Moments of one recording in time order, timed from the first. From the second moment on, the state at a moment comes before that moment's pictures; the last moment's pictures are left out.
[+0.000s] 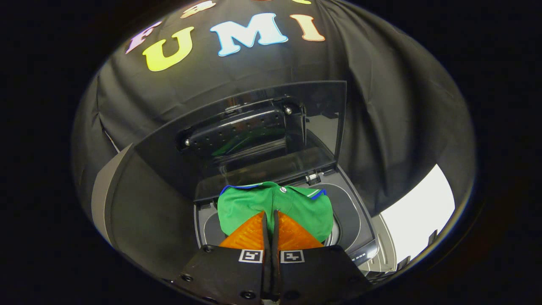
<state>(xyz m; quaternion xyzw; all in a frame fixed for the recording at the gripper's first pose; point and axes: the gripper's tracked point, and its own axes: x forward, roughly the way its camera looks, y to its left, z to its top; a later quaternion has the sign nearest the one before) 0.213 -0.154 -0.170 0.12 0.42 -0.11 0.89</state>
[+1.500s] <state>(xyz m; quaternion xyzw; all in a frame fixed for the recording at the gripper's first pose) 0.194 -0.157 -0.249 0.07 0.47 -0.11 0.87</state>
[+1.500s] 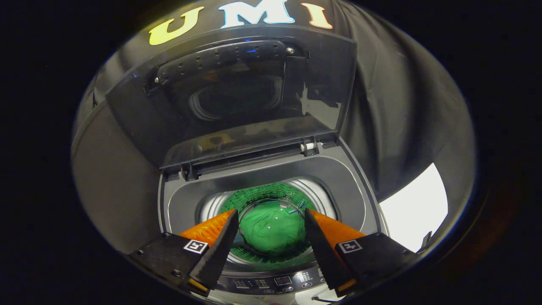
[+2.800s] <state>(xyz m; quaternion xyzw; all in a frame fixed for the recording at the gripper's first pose) 0.301 -0.125 -0.016 0.02 0.29 -0.06 0.96</state>
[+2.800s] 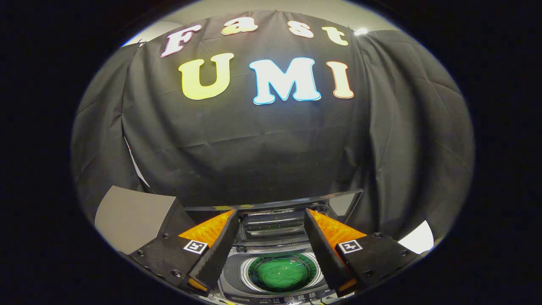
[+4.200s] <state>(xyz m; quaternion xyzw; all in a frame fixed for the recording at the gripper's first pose) 0.406 -0.139 -0.089 0.05 0.38 -0.06 0.92</state>
